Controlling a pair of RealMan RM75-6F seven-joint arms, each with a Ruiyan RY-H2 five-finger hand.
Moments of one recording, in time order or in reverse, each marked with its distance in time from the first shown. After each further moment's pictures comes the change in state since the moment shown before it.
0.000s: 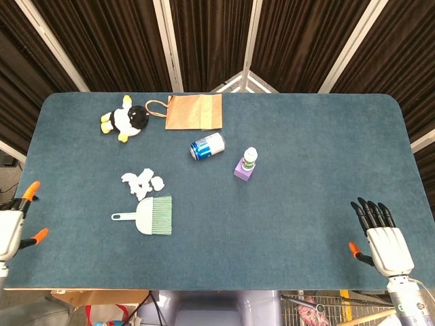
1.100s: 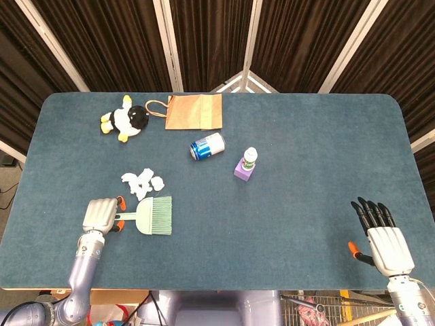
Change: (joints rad) left arm -0.354 -0.435 -0.088 0.011 -0.636 -0.253 0.561; right arm 0.001 0.009 -0.001 -0.012 0.003 -0.007 0.032
